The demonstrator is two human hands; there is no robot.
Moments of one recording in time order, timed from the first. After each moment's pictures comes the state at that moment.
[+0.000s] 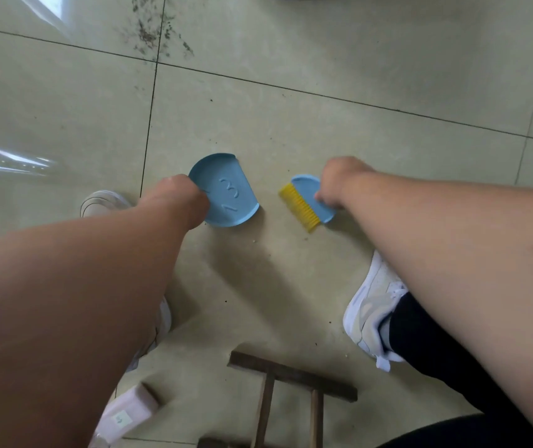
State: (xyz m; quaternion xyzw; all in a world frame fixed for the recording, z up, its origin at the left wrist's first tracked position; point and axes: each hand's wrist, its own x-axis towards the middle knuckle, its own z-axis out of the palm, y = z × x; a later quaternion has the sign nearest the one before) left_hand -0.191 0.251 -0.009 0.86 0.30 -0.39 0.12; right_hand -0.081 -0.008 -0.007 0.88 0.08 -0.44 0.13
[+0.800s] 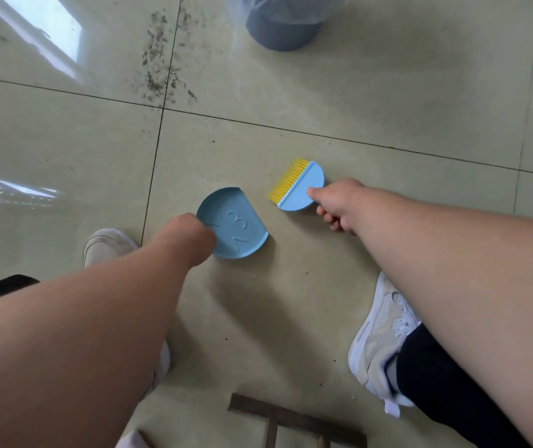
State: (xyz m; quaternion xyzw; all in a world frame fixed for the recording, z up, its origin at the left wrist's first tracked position) left_hand -0.185 0.245 -0.012 0.83 0.34 -0.41 0.20; right_hand -0.060 -0.008 -0.018 0.77 -0.31 -0.44 -0.34
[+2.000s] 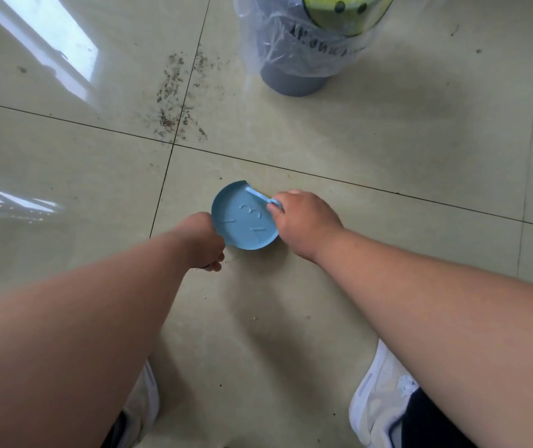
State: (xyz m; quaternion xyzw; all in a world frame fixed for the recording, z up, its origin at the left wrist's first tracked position) left_hand -0.119 0.255 -0.008 0.75 0.33 -0.42 0.39; right_hand -0.044 0.062 0.013 0.93 0.20 -0.27 -0.16
